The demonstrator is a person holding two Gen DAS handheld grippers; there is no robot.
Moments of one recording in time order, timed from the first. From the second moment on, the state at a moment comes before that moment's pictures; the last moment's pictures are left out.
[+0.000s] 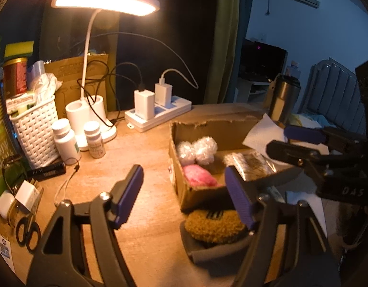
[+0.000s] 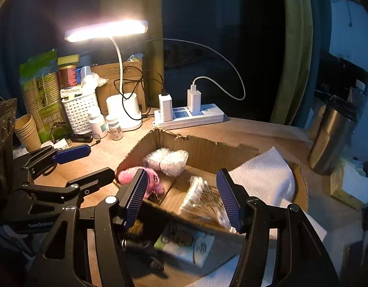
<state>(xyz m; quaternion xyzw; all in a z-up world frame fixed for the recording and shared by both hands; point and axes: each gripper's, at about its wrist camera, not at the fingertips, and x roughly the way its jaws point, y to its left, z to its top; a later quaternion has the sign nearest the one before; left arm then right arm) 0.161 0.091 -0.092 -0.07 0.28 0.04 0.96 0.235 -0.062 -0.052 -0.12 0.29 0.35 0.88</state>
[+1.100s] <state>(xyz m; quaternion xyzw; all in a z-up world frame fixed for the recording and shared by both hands) 0.170 0.058 -0.135 -0.06 0.36 -0.03 0.93 0.224 -0.099 -0.109 -0.10 0.36 0.32 0.87</state>
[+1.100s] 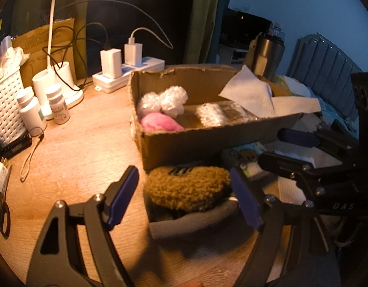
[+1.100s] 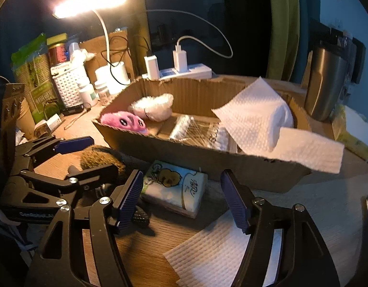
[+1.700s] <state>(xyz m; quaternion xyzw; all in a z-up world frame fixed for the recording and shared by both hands) 0.174 0.072 -0.145 -0.09 0.39 0.00 0.92 0.234 -0.082 -0.126 -0.11 0.40 0.34 0.84</state>
